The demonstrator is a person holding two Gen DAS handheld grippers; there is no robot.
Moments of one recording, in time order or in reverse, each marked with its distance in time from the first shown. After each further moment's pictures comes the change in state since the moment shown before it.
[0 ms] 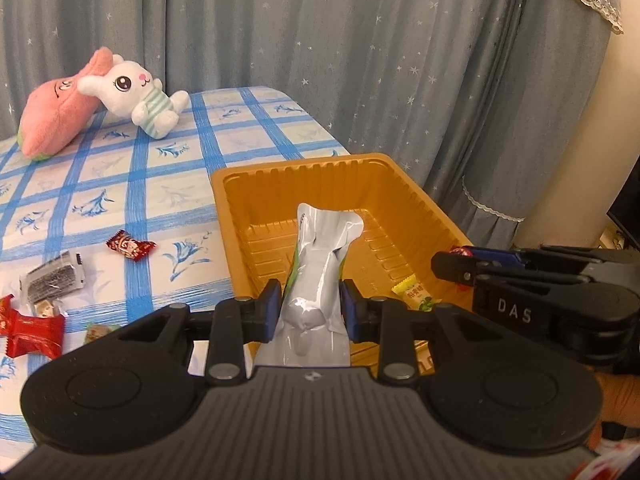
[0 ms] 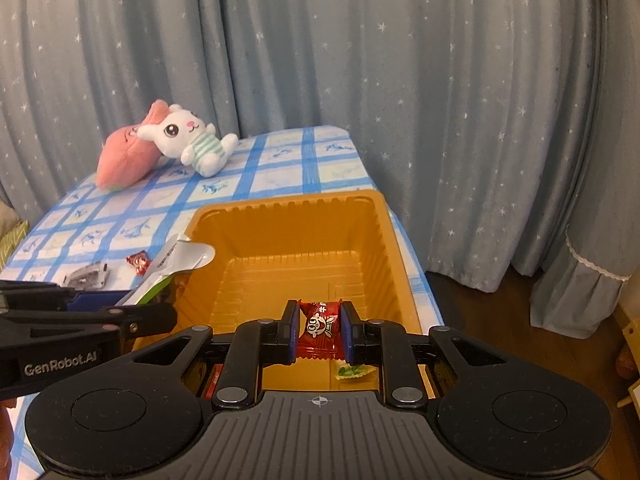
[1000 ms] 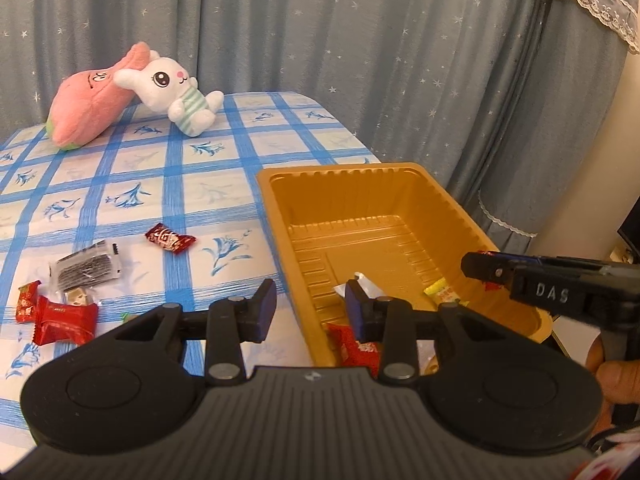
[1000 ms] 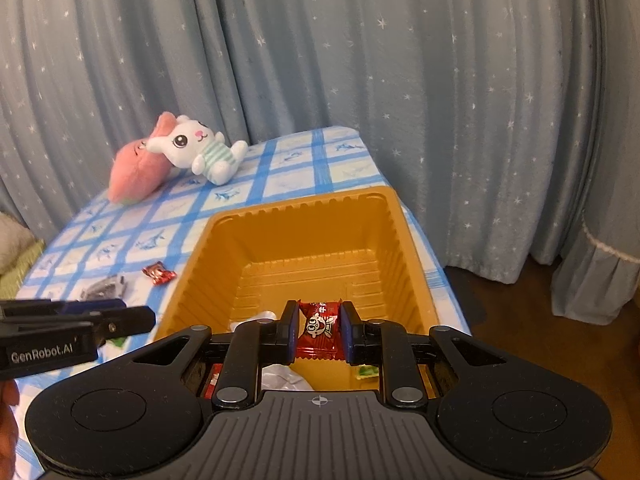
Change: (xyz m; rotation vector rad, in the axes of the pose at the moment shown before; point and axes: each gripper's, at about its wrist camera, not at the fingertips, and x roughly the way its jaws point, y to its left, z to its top) left arm -0.017 0.033 -0.008 -0.047 -0.026 0.043; right arm 0.001 -0.007 -0.001 0.078 -0.013 0.065
